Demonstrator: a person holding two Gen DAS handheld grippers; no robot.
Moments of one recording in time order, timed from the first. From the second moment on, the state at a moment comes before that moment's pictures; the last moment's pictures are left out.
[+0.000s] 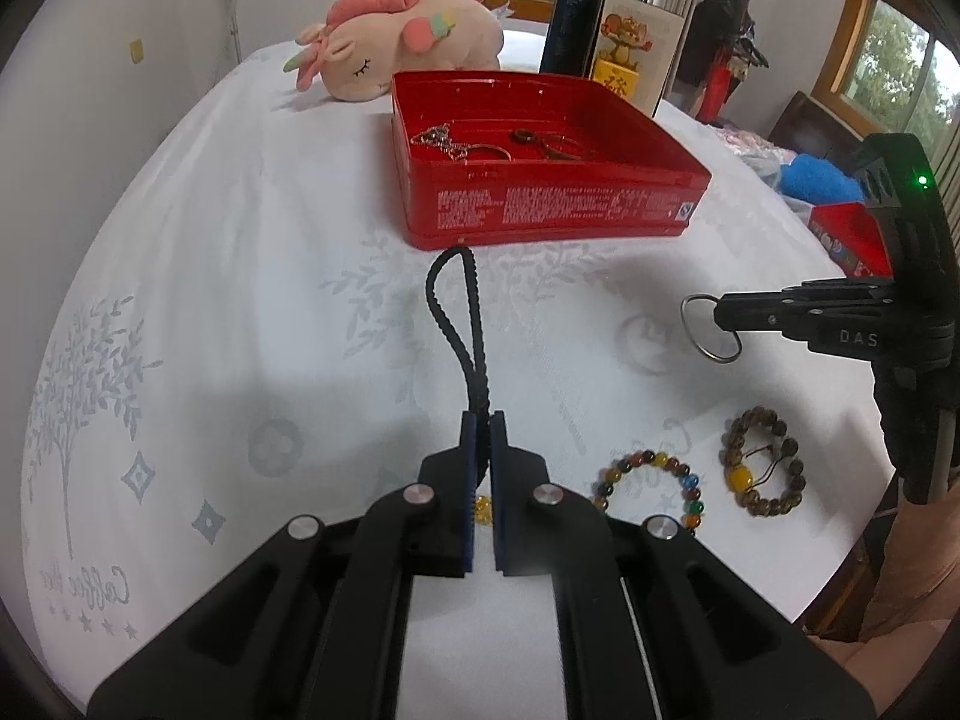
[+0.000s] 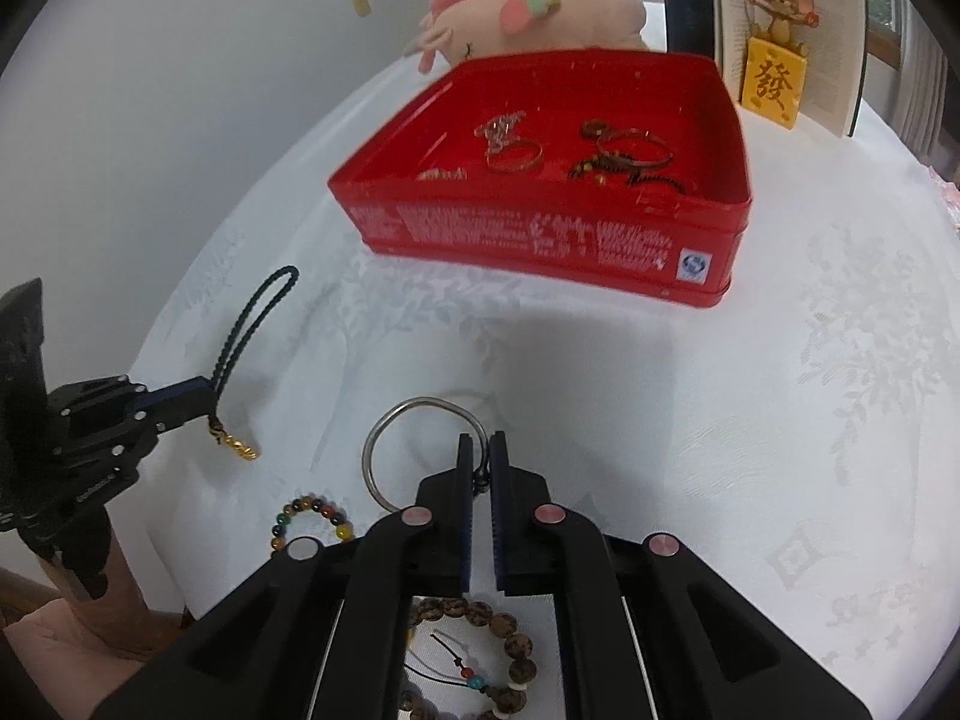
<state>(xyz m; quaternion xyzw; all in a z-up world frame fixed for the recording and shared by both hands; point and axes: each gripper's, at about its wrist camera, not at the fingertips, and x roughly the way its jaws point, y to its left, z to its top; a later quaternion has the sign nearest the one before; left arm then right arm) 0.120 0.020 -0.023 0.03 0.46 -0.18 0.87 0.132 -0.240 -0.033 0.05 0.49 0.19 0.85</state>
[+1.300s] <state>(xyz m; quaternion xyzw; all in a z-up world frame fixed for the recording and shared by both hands) 0.290 -0.048 0.059 0.02 0.42 -0.20 0.89 0.287 -0.278 0.020 0.07 0.47 0.13 0.87</state>
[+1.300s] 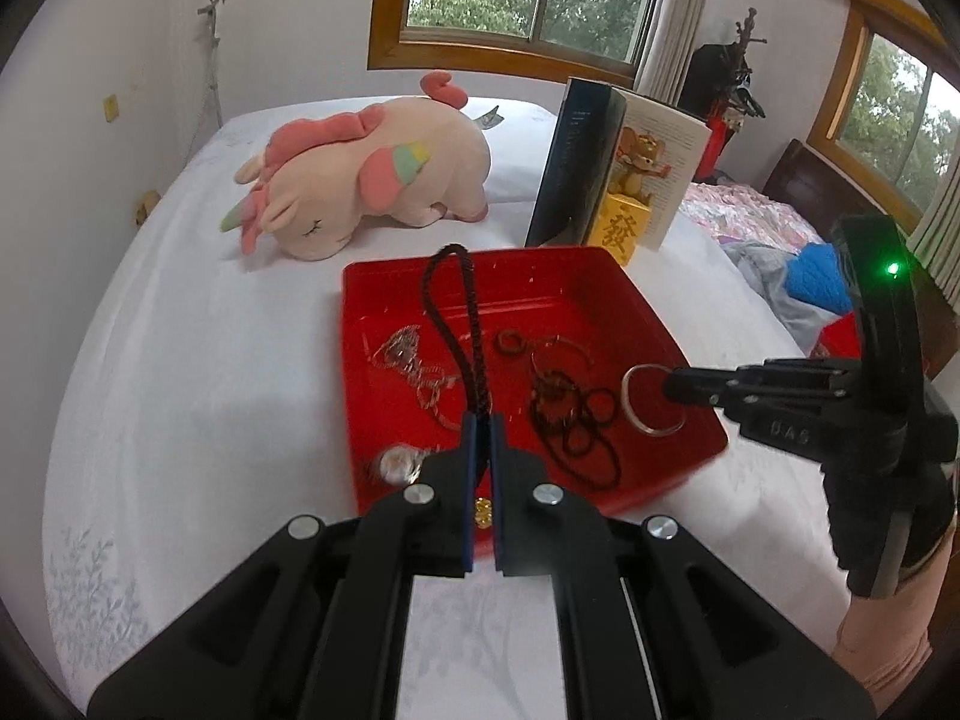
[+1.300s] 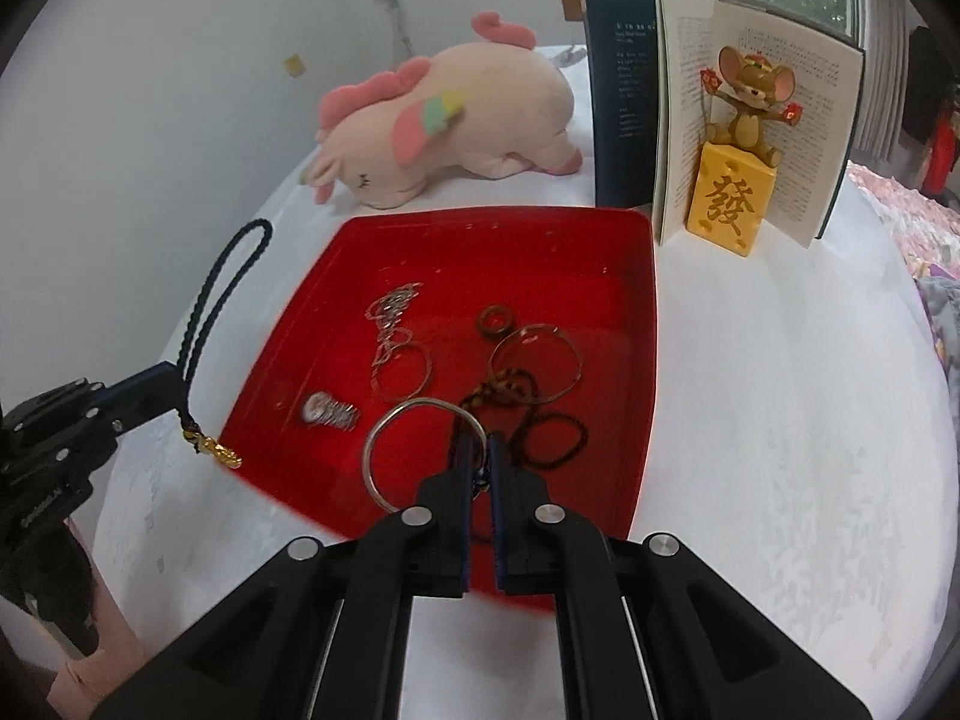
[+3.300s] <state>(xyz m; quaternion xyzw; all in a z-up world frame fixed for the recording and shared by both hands) 0.179 -0.040 0.023 0.06 0.43 -0.20 0.88 0.167 -0.280 -0.005 0.06 0.46 0.17 0.87</state>
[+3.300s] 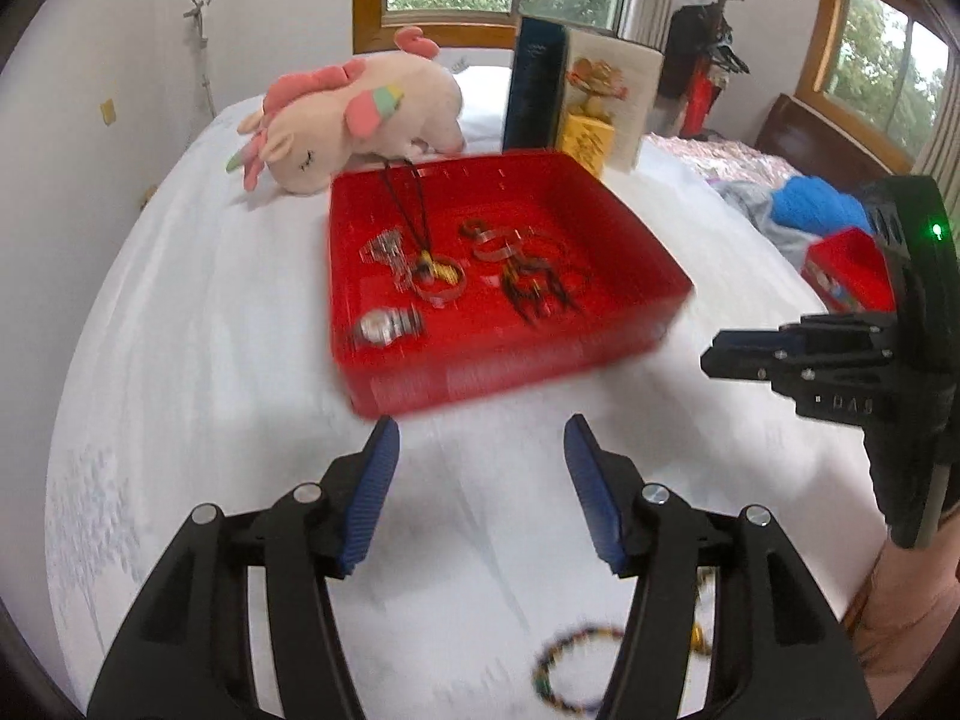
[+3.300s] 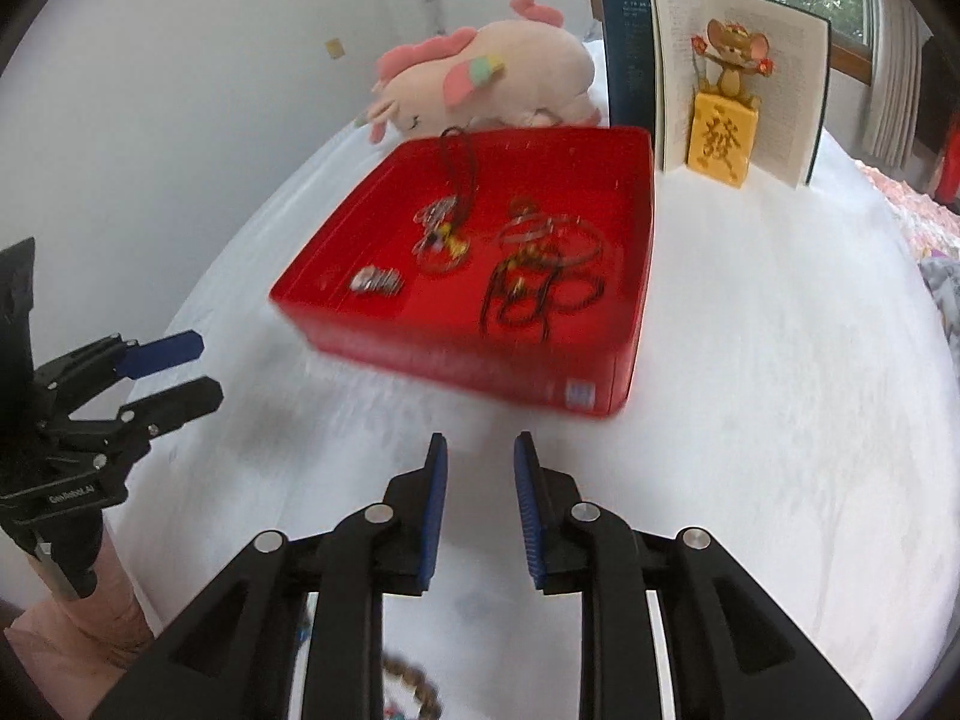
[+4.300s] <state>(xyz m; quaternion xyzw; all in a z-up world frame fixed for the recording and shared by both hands) 0.079 -0.033 -0.068 0.05 0.51 -0.15 0.85 0.040 -0.258 -0.077 0.08 0.50 0.15 0.85</state>
